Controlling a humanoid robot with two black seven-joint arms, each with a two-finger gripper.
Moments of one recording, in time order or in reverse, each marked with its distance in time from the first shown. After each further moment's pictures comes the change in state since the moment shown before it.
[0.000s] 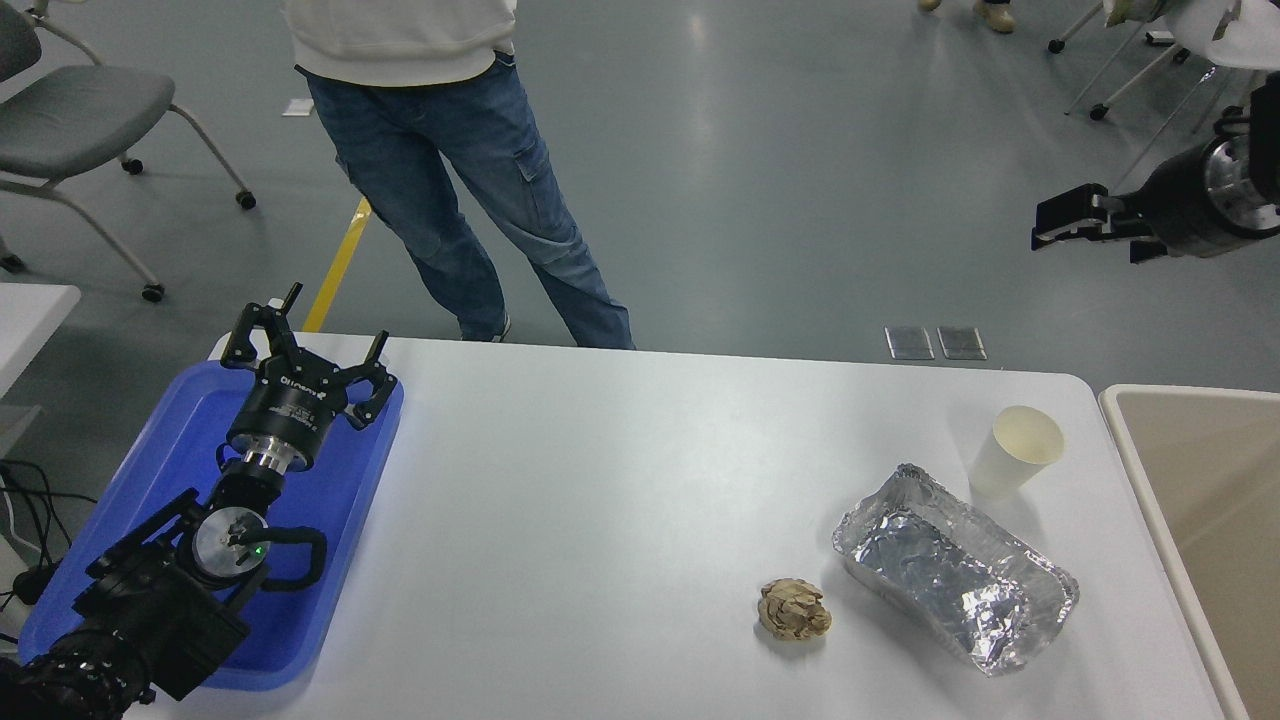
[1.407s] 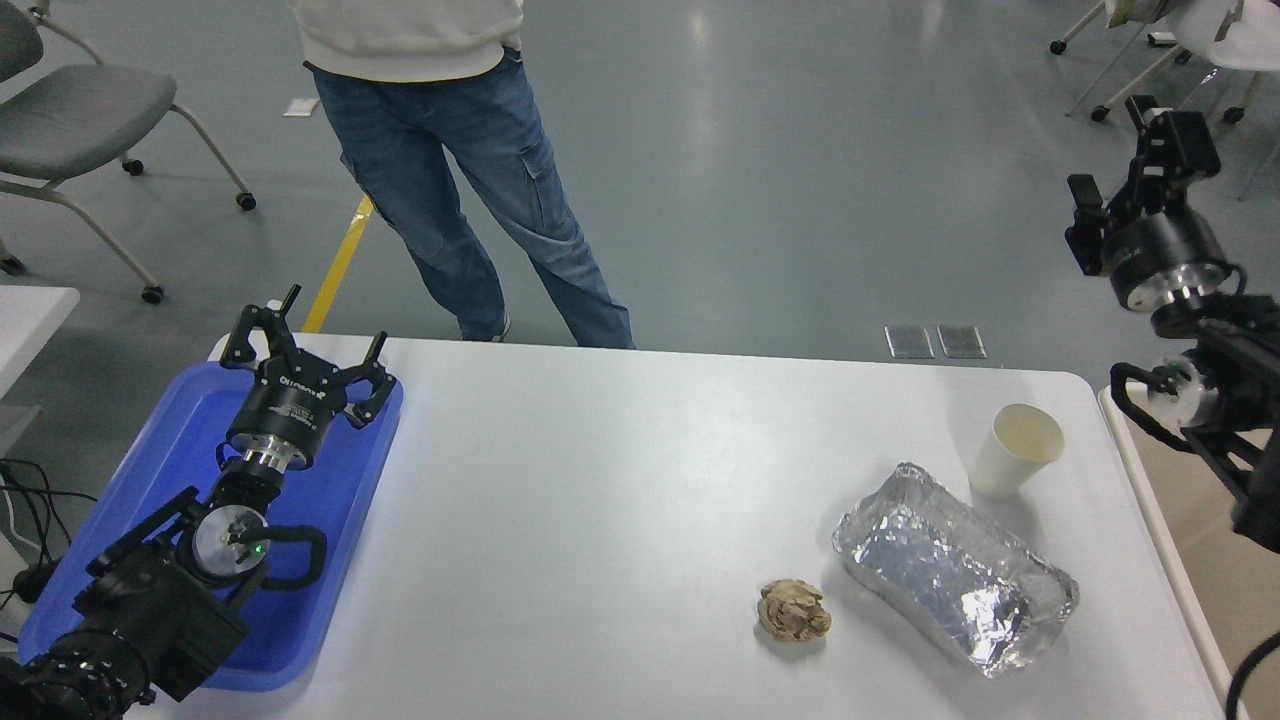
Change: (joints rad) left arm 0.000 0.000 0.000 0.000 0.000 0.000 0.000; right arm -0.912 -0.233 1.852 -0.116 -0.001 -0.490 0.198
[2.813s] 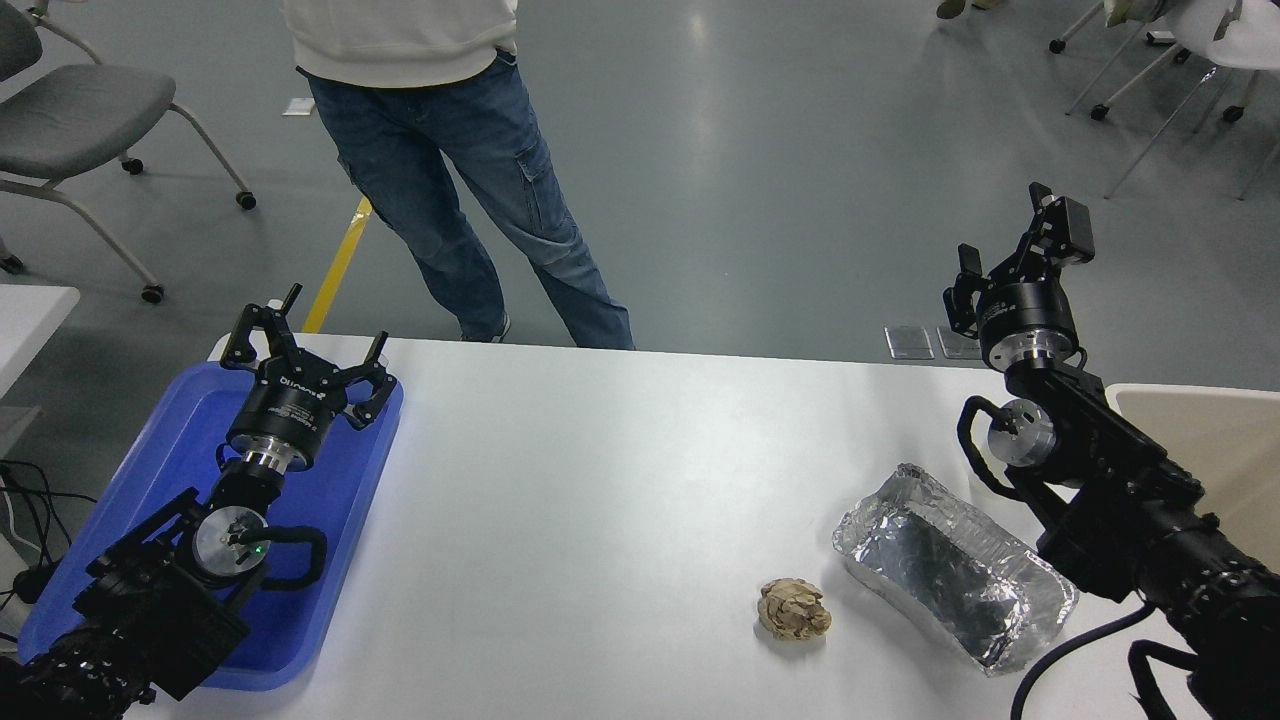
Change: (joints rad) left arm 0.000 0.000 0.000 0.000 0.000 0.000 0.000; right arm -0.182 0.441 0.489 -0.199 0.000 -0.018 0.001
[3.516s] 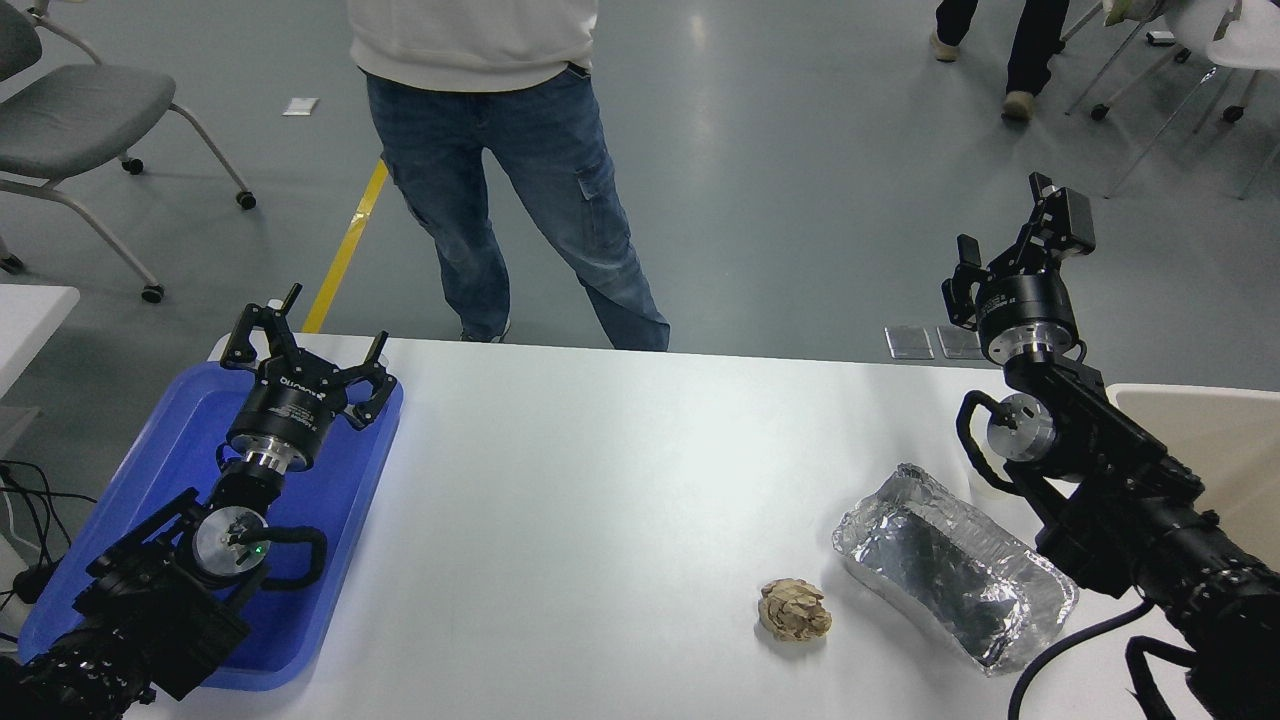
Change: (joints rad) left arm 0.000 0.000 0.000 0.000 0.000 0.000 0.001; right arm 0.001 0.004 0.010 0.004 -0.018 -0.002 -0.001
